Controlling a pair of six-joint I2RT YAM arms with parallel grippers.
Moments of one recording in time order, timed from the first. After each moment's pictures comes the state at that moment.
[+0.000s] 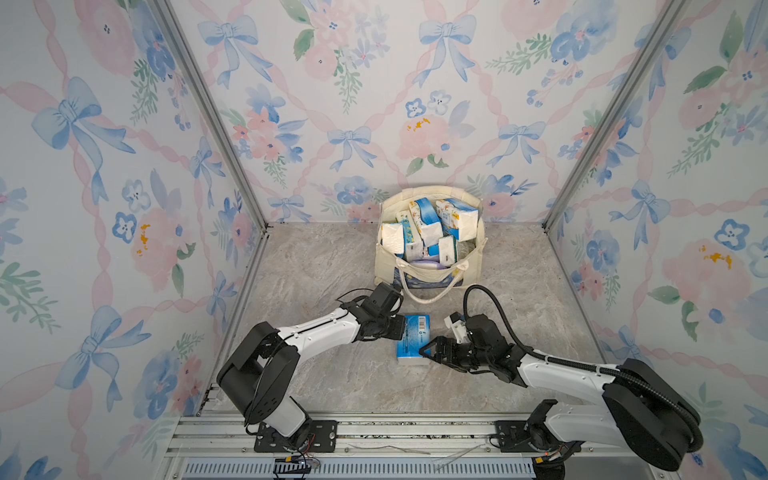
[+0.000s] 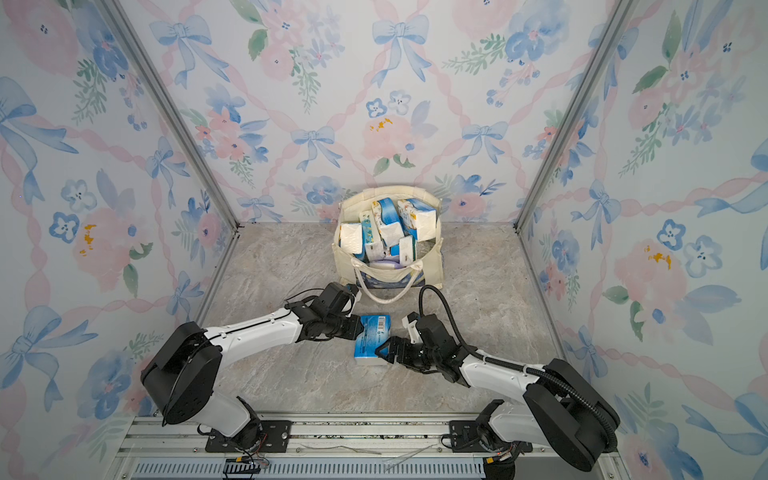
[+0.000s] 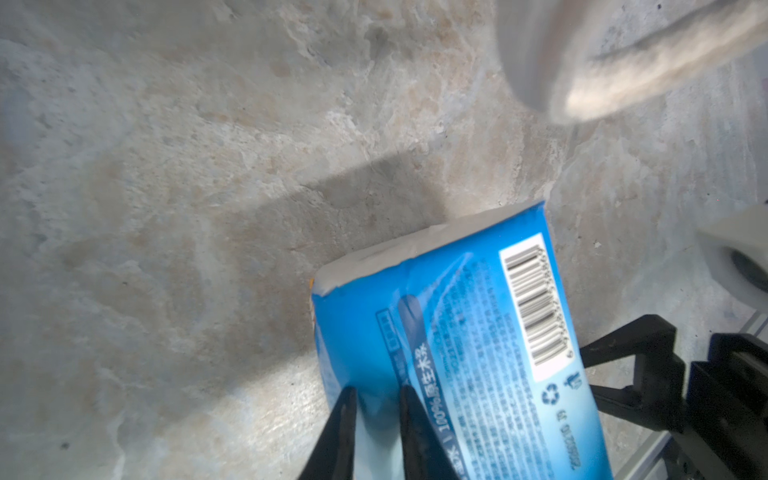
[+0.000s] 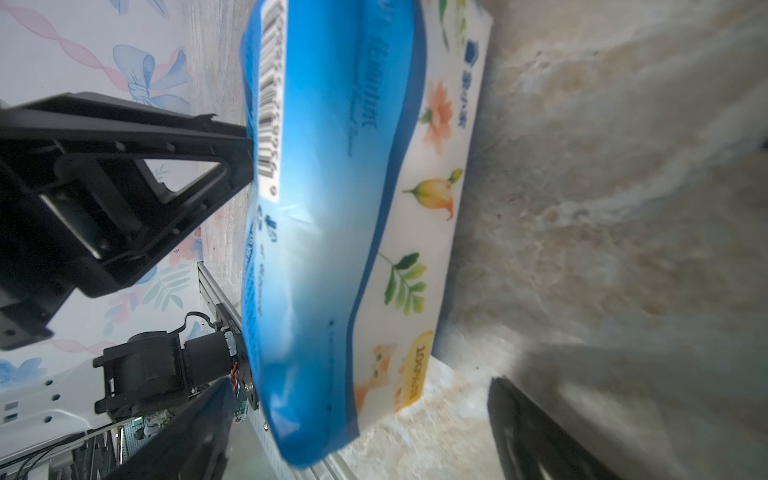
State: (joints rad) left arm -0.71 1.56 0.89 -0.34 0.14 -0.46; right arm 0.72 1.29 0.39 0.17 -0.45 0.95
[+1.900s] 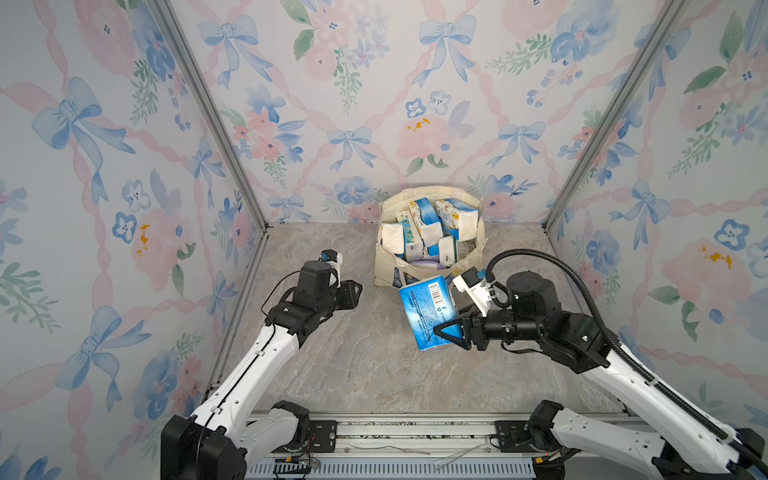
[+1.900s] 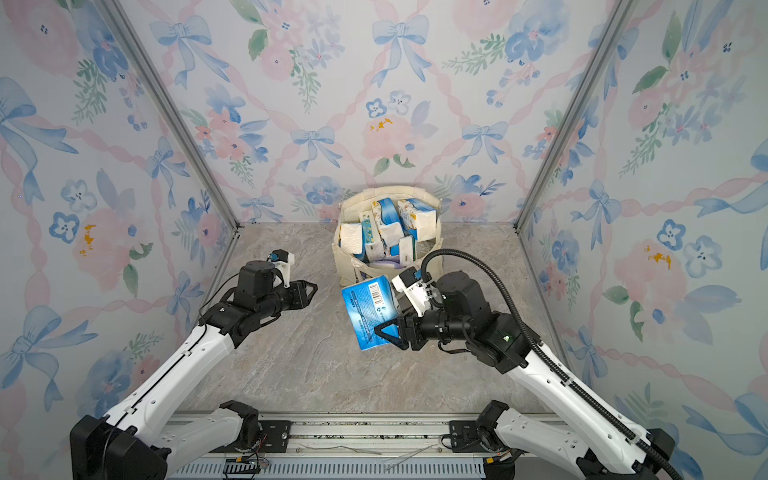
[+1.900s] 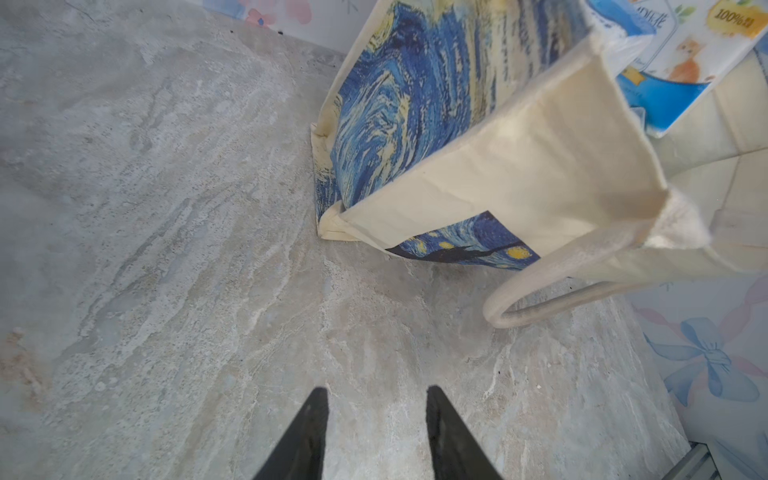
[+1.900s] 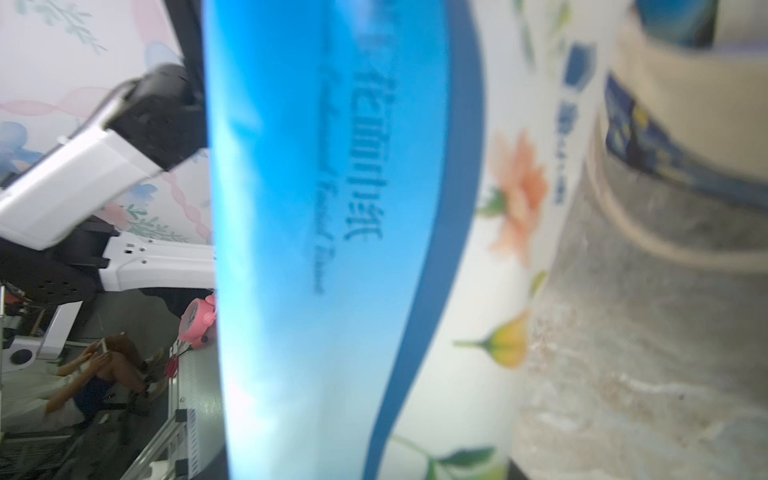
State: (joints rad) left arm -0.33 1.09 0.90 -0.44 0.17 -0.43; right arm 0.75 0.96 1.18 -0.68 -0.48 0.39
